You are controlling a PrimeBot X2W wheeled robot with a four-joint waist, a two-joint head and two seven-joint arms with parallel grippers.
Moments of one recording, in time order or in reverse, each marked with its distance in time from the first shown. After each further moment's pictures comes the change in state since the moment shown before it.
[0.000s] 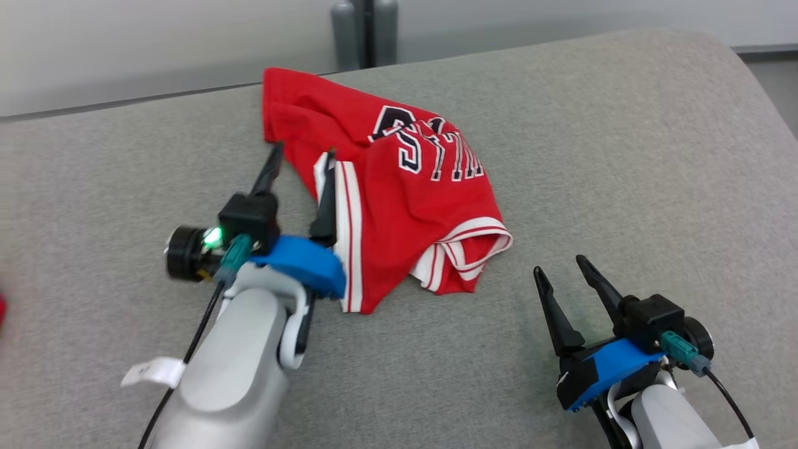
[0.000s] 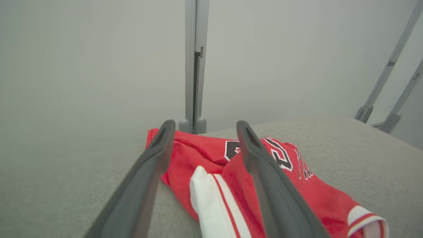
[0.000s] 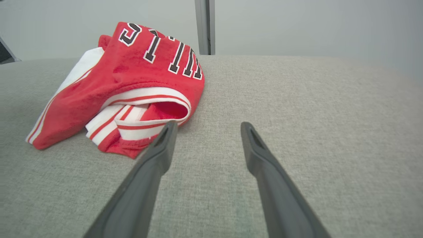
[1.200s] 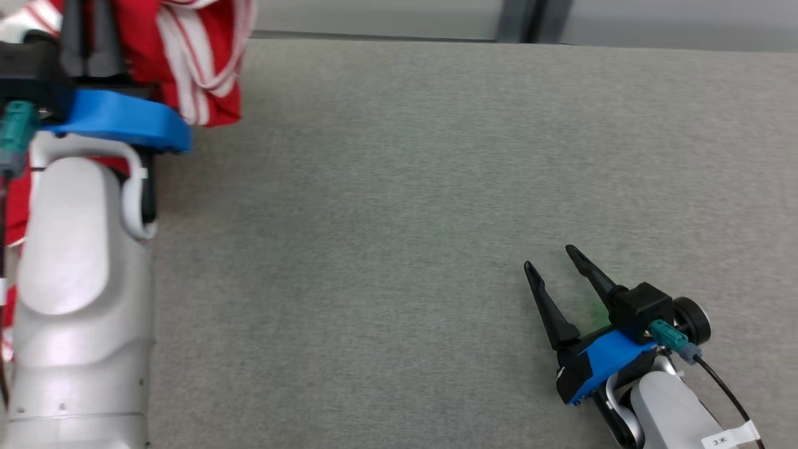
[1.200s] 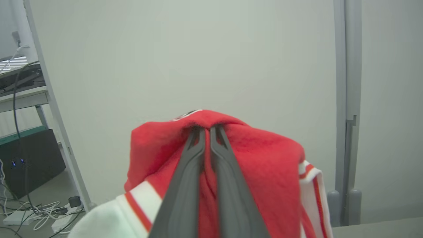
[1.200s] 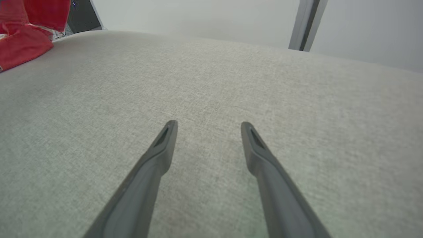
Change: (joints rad) left arm -0.227 0.118 0.415 -0.068 0.259 -0.136 0.001; right arm -0.054 -0.070 0.101 0.016 0.009 0.000 0.000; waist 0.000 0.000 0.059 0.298
